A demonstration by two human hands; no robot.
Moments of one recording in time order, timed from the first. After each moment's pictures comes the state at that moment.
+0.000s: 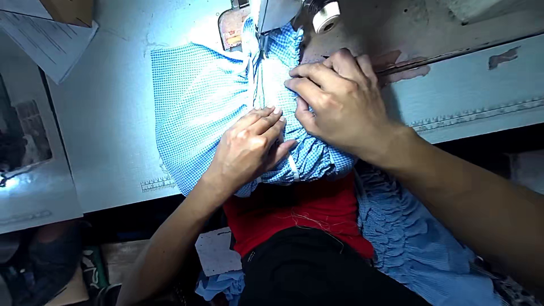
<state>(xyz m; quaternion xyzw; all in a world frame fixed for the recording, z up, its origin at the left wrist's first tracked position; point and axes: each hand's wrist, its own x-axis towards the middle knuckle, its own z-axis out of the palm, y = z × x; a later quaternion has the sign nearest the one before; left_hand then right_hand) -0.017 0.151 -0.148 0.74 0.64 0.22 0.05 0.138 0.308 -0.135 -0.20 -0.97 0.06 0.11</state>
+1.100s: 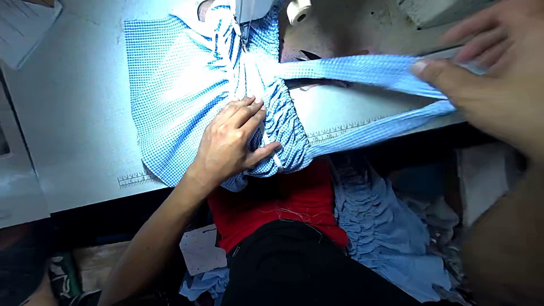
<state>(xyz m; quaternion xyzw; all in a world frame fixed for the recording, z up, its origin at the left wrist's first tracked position) -0.016 0.148 -0.158 0.73 0.64 0.24 0.05 0.262 0.341 -0.046 -0.44 -0.87 0.20 0.07</state>
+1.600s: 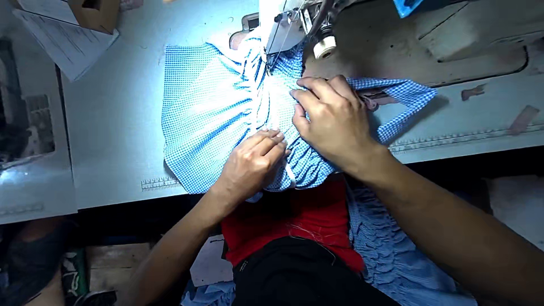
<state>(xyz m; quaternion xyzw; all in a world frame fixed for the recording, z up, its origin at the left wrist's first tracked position) 0.002 0.140 -0.158 0.72 0.63 0.30 0.03 0.130 0.301 -0.138 -0.28 -0.95 0.07 0.11</state>
